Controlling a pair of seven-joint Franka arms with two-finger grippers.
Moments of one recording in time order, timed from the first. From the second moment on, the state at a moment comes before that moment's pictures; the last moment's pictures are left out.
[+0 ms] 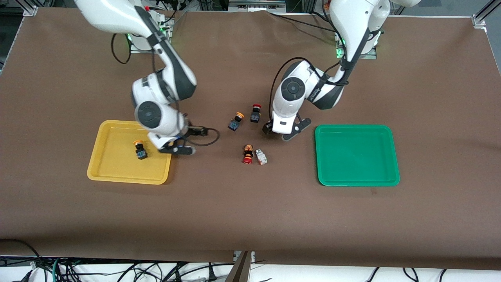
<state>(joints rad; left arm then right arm) -0.67 0.55 -0.05 -1.89 -0.12 2.42 -1.31 0.39 0.50 0.15 -1.79 0.14 2.15 0.59</state>
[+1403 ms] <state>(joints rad) -0.55 0.47 0.06 -1.75 0.02 2.10 -0.99 0.58 0.65 0.17 -1.84 0.14 2.44 0.99</state>
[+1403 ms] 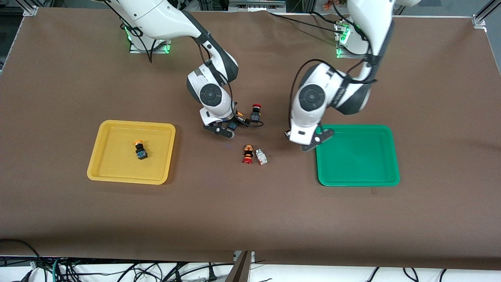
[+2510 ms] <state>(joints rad) -0.40 0.57 0.03 -1.64 0.09 2.24 -0.64 0.58 0.65 0.17 -1.84 0.14 2.44 0.99</state>
